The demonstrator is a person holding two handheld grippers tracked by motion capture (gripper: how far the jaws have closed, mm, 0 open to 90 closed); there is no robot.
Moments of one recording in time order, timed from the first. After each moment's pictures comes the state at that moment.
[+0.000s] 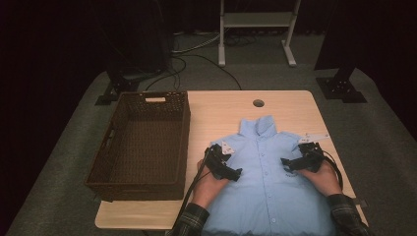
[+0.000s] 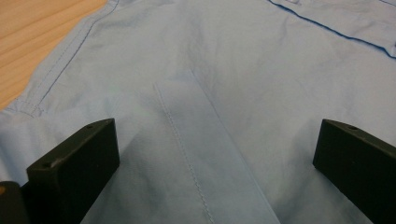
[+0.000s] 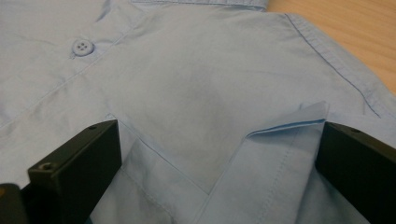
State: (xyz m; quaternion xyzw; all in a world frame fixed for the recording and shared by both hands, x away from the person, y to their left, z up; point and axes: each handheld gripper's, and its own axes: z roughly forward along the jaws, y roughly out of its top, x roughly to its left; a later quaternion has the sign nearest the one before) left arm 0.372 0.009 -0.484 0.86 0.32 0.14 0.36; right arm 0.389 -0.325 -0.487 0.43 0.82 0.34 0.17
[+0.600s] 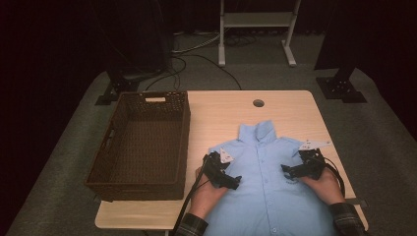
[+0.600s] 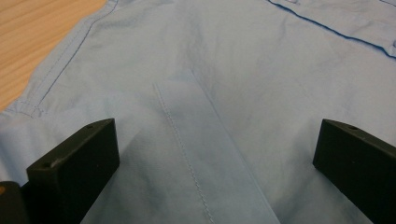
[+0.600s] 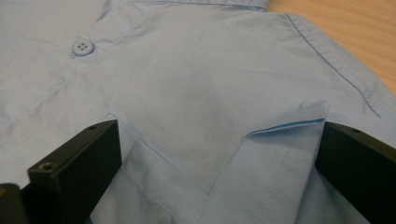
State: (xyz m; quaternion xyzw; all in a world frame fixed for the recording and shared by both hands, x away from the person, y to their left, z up) left arm 0.343 0.014 -0.485 0.86 0.32 0.14 0.36; right arm 0.364 -0.320 -0.487 0.43 0.82 0.34 0.17
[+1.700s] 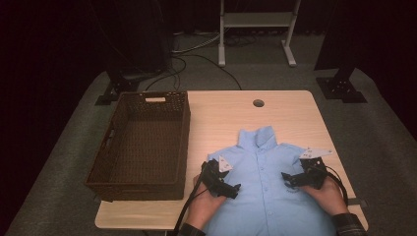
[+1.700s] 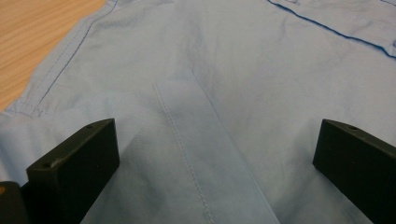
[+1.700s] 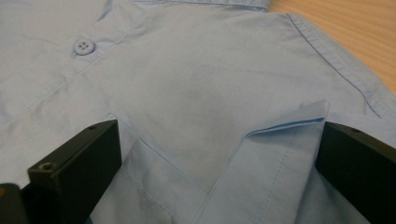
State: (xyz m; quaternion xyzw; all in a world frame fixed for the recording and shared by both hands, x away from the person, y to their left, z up) left arm 0.316 0.019 -0.485 0.87 0.32 0.14 0.36; right arm 0.335 -0.315 -0.487 0.42 0.82 0.34 0.17
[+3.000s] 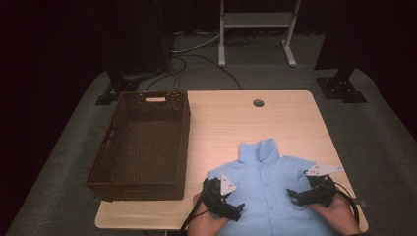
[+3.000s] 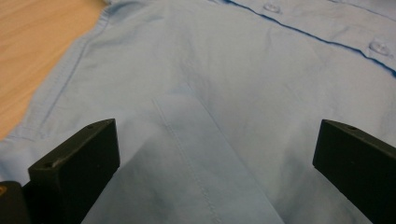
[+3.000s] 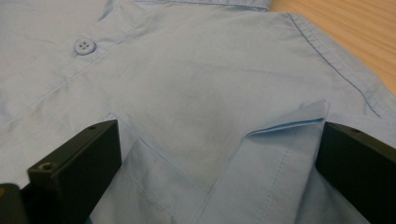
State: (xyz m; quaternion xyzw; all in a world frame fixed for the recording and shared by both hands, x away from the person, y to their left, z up) left arm 0.262 0.019 -0.478 0.87 0.30 0.13 0.37; right arm 0.286 -0.322 -0.488 0.40 0.83 0.35 0.16
